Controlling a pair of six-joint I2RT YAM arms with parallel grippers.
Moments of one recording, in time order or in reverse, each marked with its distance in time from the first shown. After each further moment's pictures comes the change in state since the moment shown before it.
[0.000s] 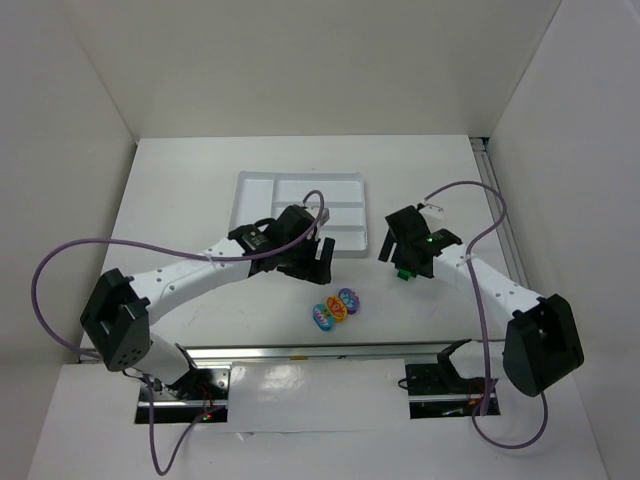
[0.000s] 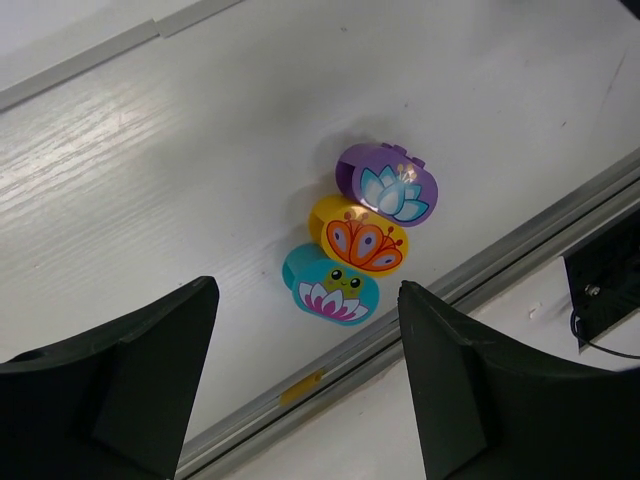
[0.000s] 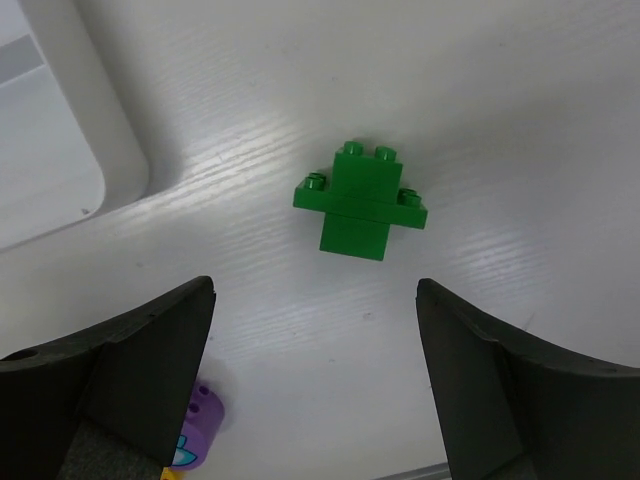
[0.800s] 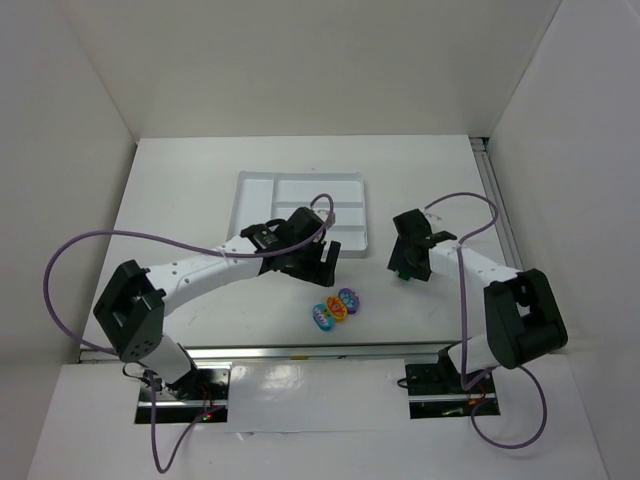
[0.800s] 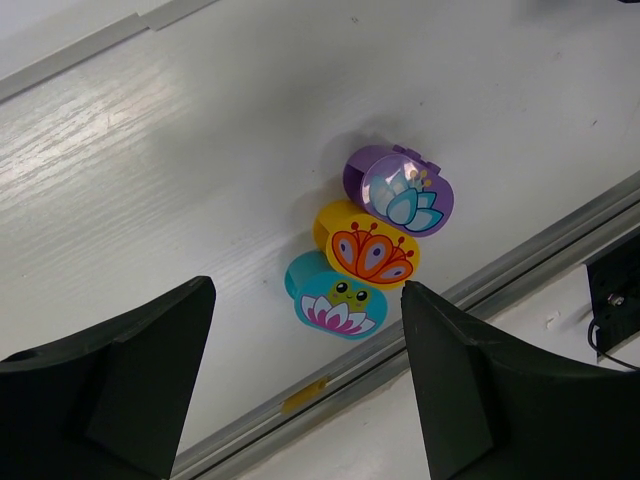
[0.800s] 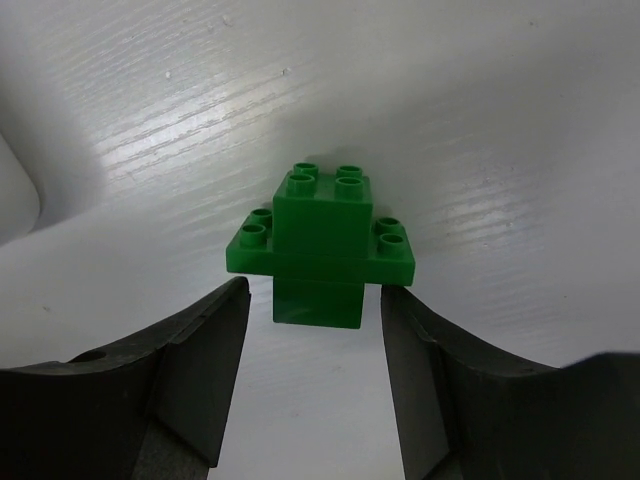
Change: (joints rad) left arm -0.019 0.075 0.032 -0.006 -0.015 -0.002; right arm -0.134 0.142 -0.095 0.158 -0.139 -0.098
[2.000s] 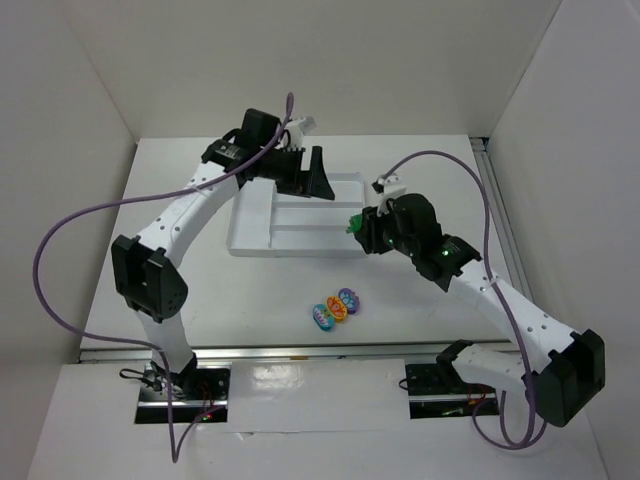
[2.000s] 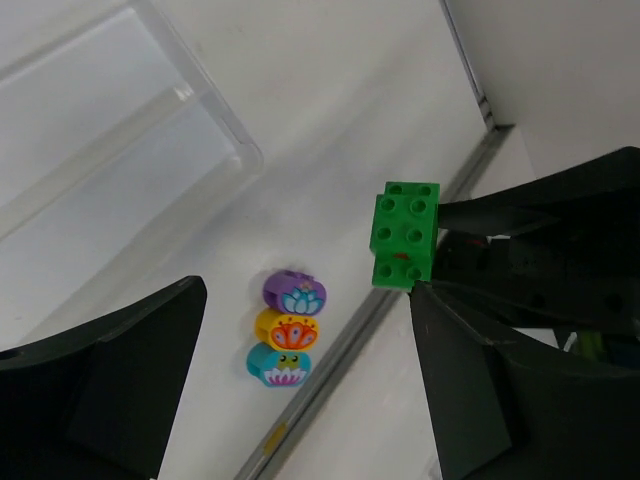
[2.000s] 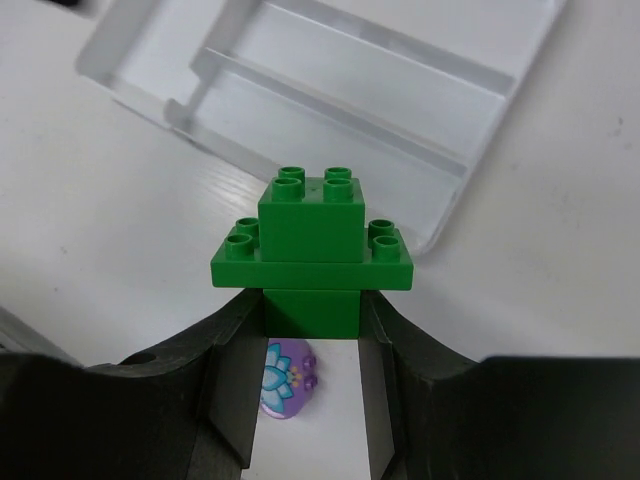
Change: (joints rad) left arm 0.396 0.233 0.652 -0.180 0.552 0.177; right arm 0.229 -0.323 0.141 0.160 -0.277 -0.456
